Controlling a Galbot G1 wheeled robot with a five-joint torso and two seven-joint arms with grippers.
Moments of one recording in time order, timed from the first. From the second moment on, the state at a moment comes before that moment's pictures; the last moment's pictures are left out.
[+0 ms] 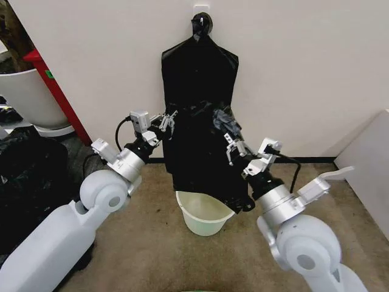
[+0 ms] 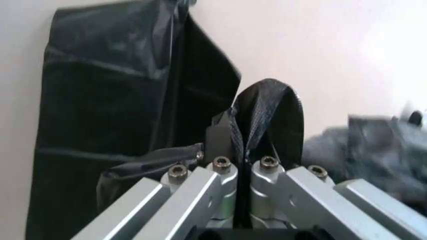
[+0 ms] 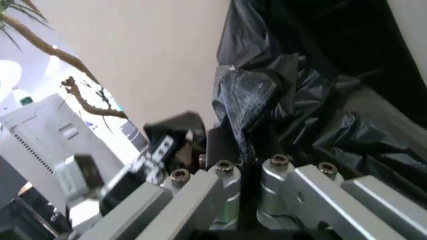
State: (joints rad) left arm 0.83 -0.84 -0.12 -2.09 -0.99 -0.05 -0.01; right arm -1.16 1.18 0.21 2.39 0.96 -0.16 0.24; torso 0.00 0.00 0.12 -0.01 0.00
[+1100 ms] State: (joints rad) left arm 1.25 -0.92 -0.14 -2.14 -0.78 -0.13 0.03; right arm -1.45 1.29 0.21 2.36 0.76 0.00 0.17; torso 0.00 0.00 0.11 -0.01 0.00
